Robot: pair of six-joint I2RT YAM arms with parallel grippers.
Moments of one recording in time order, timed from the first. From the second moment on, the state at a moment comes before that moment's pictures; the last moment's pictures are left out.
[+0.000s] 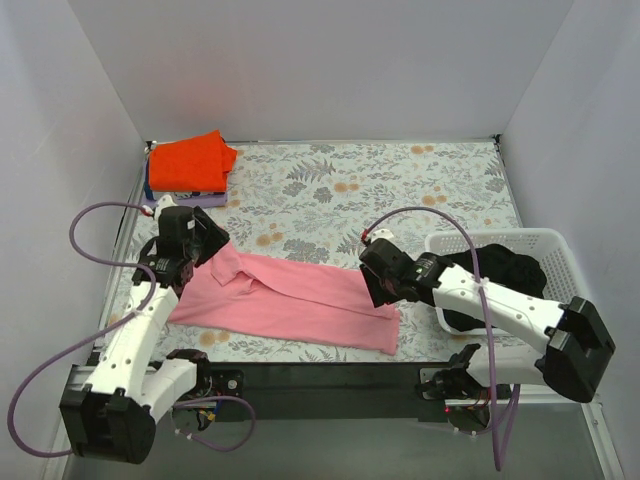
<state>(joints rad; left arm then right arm) -0.12 0.91 0.81 -0.52 -0.12 -0.76 0.93 1.20 0.85 -0.76 0.30 0.45</state>
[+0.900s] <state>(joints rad) 0.11 1.26 0.86 -0.37 0.02 -0.63 0.67 1.45 0.72 -0.29 -0.04 0.46</state>
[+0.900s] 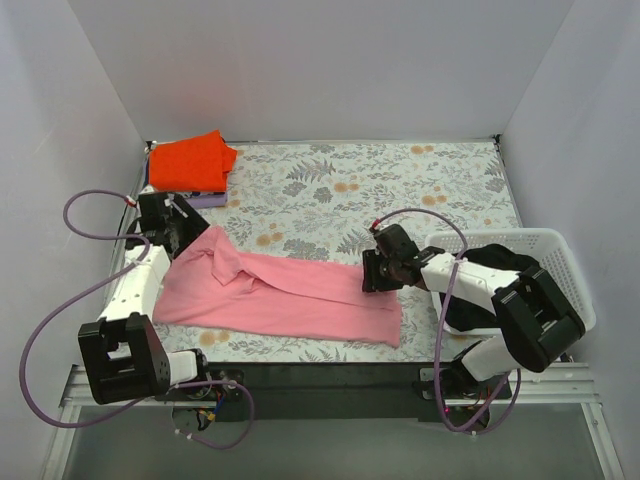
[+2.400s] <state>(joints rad) 0.43 1.24 0.77 -0.23 0.18 -0.59 1.11 2.32 1.92 -0.41 -0.17 0.29</state>
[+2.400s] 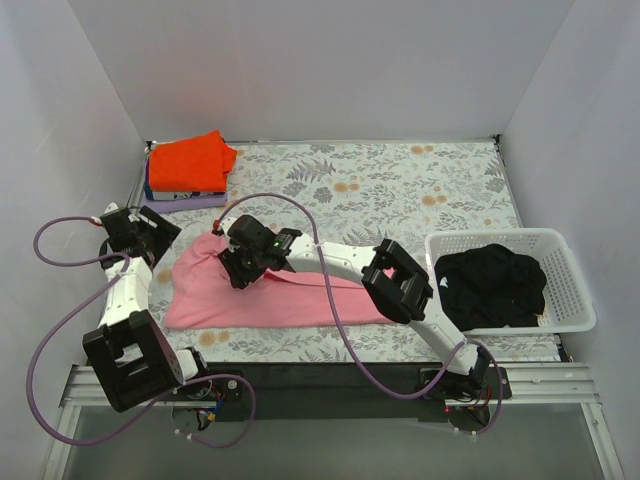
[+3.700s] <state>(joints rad) 0.43 1.24 0.76 -0.23 0.20 -0.60 1.16 2.41 1.94 -0.27 0.06 0.20</state>
